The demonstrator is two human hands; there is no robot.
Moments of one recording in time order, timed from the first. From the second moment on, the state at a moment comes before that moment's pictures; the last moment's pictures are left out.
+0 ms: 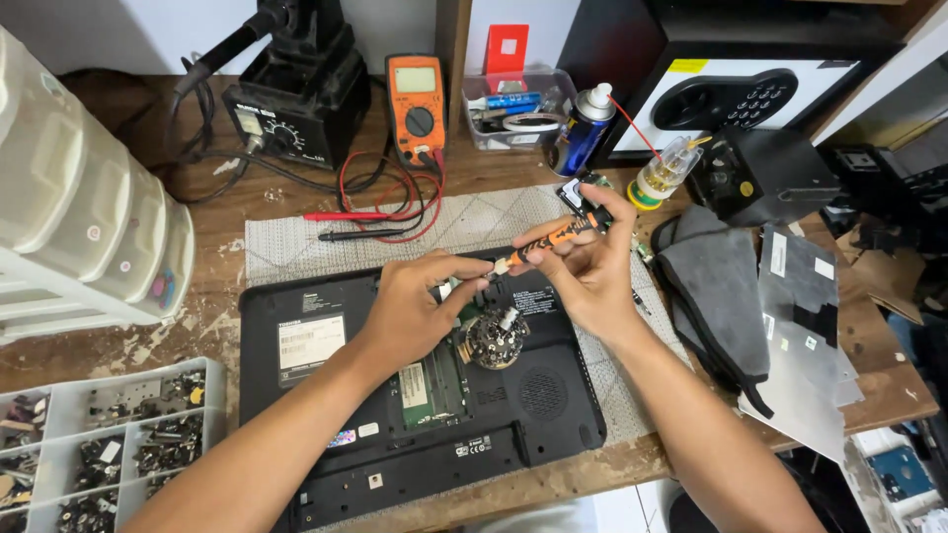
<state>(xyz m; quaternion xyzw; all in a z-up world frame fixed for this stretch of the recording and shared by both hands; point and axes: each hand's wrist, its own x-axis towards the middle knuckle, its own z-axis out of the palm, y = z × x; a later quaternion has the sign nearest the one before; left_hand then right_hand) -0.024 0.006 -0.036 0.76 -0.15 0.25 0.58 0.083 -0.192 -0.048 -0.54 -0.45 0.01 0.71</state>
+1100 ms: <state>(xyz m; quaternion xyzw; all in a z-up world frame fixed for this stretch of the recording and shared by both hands) 0.049 0.014 -0.070 0.93 -0.23 0.14 0.26 0.125 -0.210 -0.051 -0.68 -0.45 -0.14 0.56</state>
